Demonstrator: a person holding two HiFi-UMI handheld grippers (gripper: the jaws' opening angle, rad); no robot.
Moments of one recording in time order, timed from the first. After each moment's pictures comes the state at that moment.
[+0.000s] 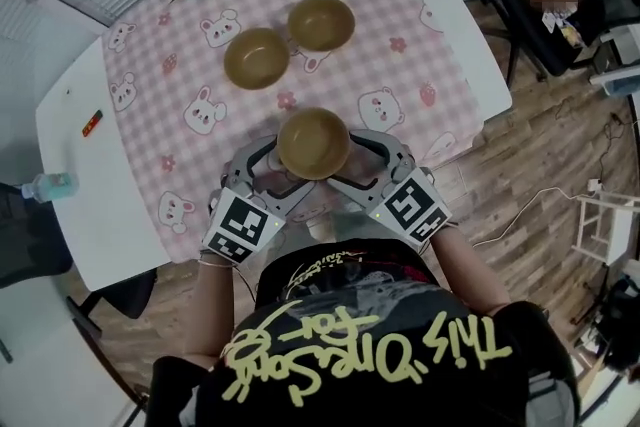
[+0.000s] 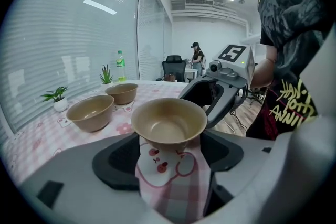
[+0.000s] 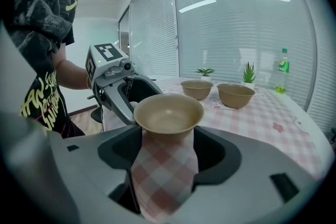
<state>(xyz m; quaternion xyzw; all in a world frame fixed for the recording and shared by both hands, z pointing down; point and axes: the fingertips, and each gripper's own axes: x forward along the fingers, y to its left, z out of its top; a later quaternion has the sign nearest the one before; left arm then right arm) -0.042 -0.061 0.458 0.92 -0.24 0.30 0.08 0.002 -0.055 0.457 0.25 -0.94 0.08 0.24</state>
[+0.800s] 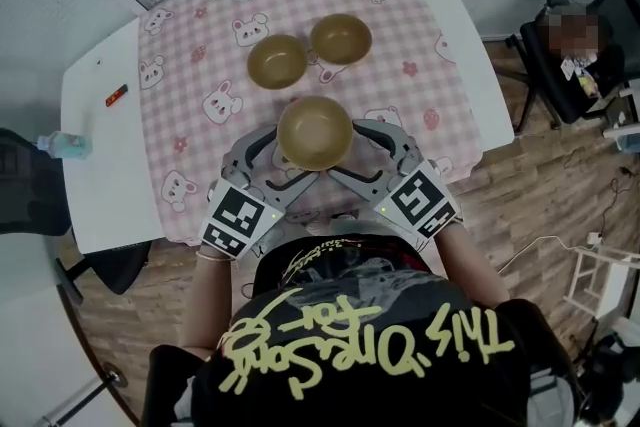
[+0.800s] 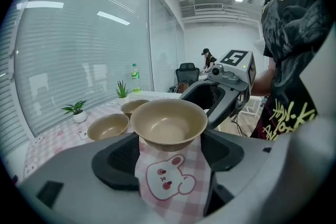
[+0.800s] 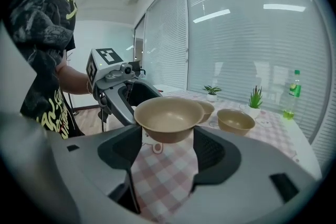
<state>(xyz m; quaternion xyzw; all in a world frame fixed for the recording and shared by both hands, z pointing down) -0.035 -0.074 0.406 0.90 -0.33 0.26 0.07 0.007 -0.074 0.402 0.19 -0.96 0.02 0.21</state>
